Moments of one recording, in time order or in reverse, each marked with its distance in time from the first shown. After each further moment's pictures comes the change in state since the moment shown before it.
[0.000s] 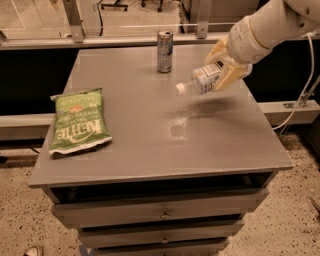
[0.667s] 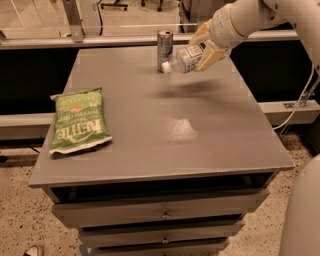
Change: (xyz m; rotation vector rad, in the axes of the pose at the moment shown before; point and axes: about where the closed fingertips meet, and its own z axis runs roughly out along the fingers) arm 0.007 -0.082 0.036 0.140 -0.048 -0.048
